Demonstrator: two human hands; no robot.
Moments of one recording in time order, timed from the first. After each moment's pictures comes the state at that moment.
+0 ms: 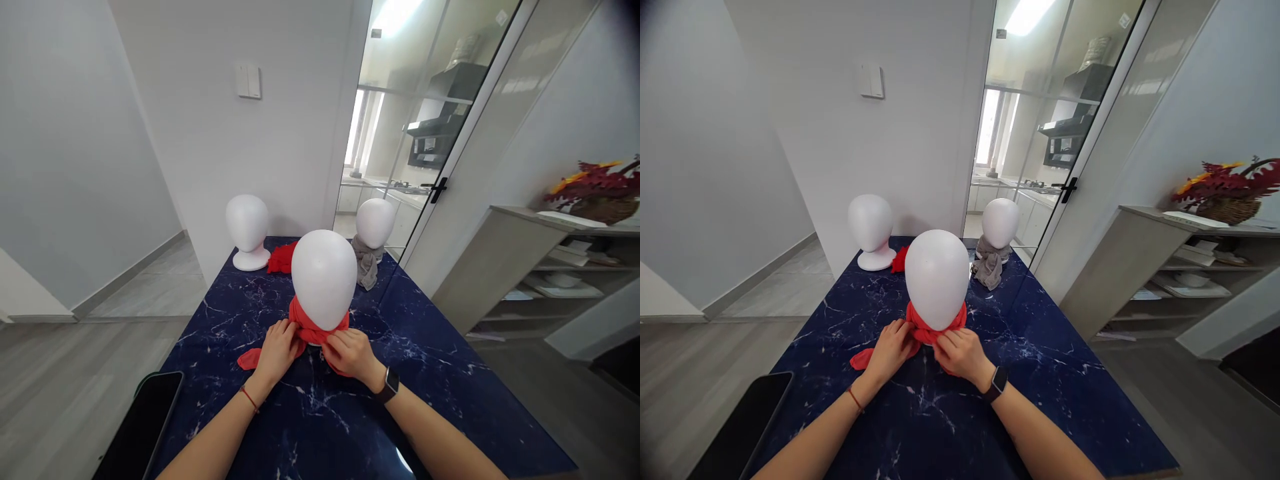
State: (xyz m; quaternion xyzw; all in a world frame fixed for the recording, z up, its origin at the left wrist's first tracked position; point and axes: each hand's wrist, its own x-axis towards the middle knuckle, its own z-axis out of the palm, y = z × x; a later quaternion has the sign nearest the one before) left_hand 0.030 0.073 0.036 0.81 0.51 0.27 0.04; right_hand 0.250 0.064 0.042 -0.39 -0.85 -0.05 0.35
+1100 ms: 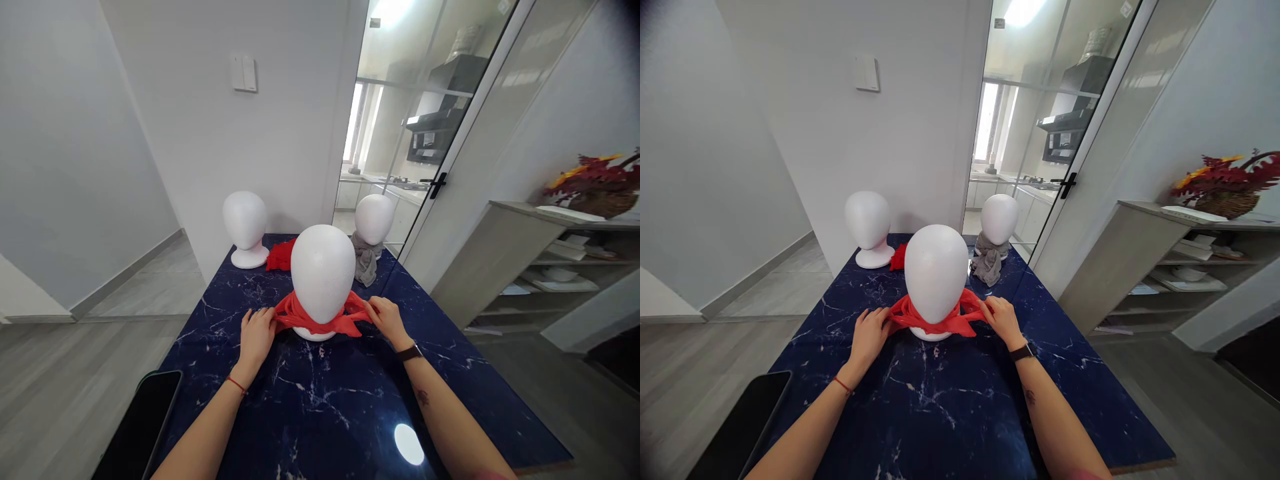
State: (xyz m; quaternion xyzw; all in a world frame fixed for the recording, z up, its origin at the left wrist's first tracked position) left_hand 0.000 0.091 0.055 0.75 0.62 0.21 -0.01; right_hand 0.340 0.118 0.040 -0.54 -0.77 -0.10 0.34
